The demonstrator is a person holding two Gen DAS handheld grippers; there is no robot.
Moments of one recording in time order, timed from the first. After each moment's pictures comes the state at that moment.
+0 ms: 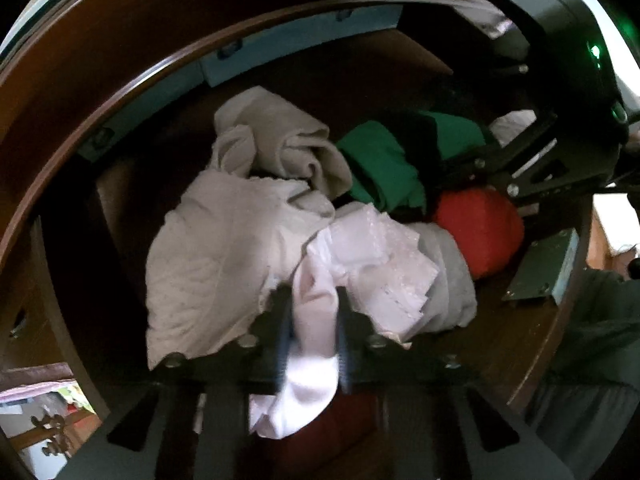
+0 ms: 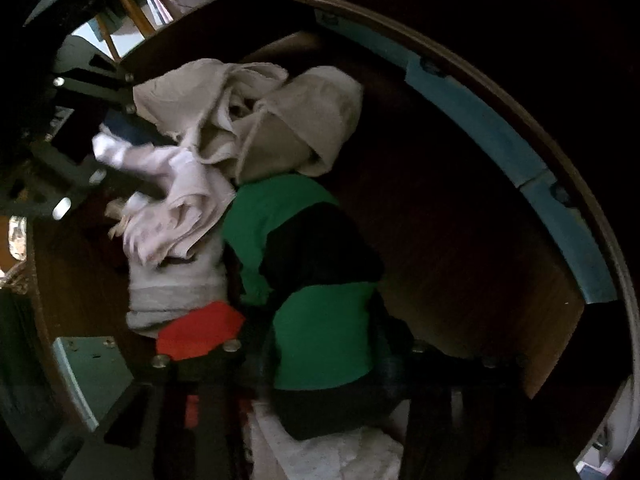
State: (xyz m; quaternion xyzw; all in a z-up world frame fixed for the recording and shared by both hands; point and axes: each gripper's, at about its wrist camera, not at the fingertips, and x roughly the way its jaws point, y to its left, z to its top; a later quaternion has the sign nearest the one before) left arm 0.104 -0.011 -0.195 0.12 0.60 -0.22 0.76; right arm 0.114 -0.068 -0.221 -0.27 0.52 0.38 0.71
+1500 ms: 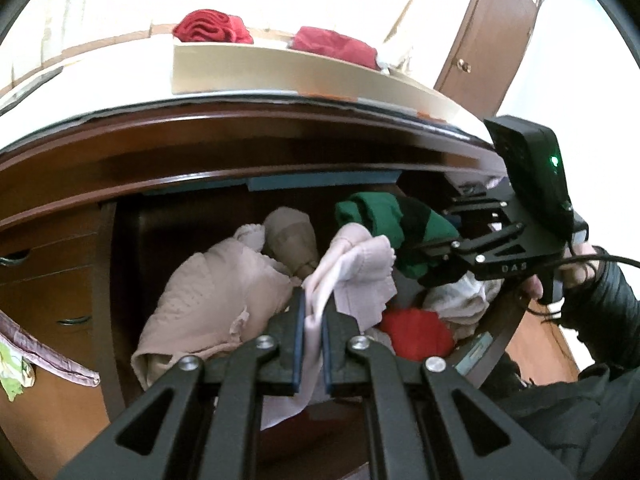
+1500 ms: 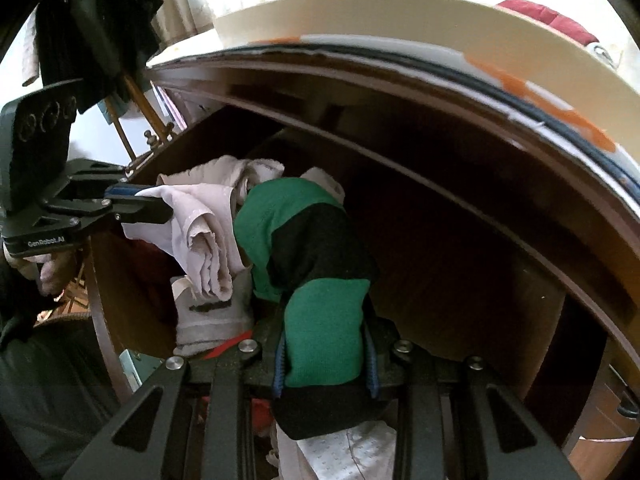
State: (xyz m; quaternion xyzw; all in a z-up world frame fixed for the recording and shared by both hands) left arm 0.032 0.041 -0.138 -0.07 0.41 -0.18 0.89; right arm 0.090 -0.115 -0.166 -0.15 0.43 0.39 0.80
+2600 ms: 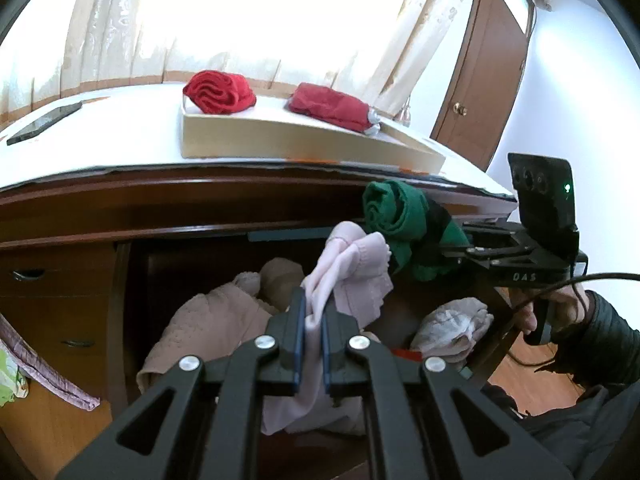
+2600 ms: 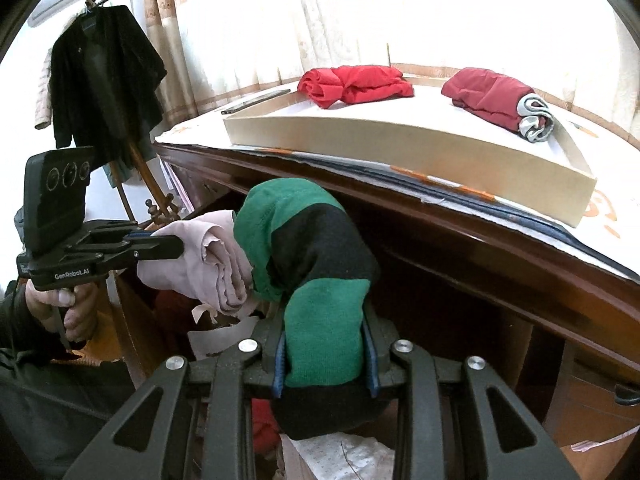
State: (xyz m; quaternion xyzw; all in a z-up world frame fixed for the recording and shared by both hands) left arm 0.015 0.041 -0.118 -0.09 0.32 -0.17 0.93; right arm 0.065 -0.164 -0.123 -0.08 0.32 0.39 0.86
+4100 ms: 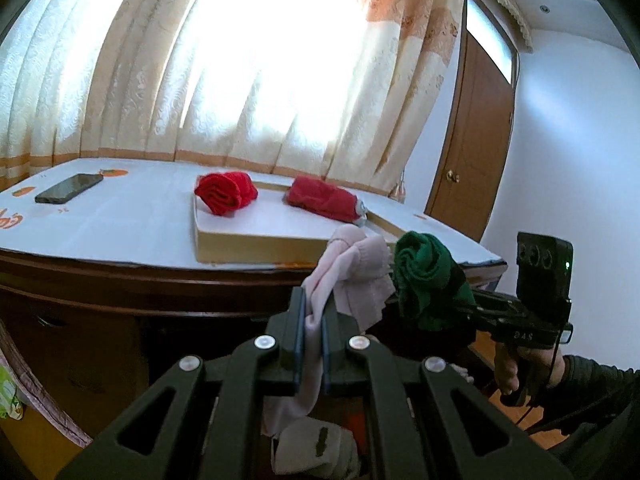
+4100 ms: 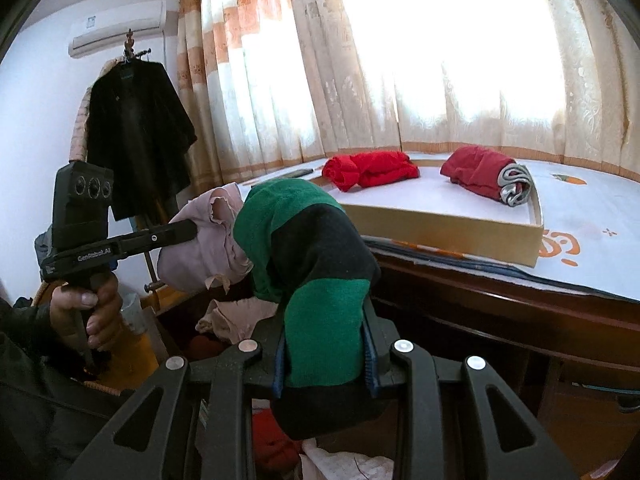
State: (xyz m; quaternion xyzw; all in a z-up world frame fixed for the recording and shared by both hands) left arm -0.017 0.046 -0.073 -0.10 0.18 -0.14 0.97; right arm 0.029 -0.198 -0.102 -0.01 0.18 0.43 0.88
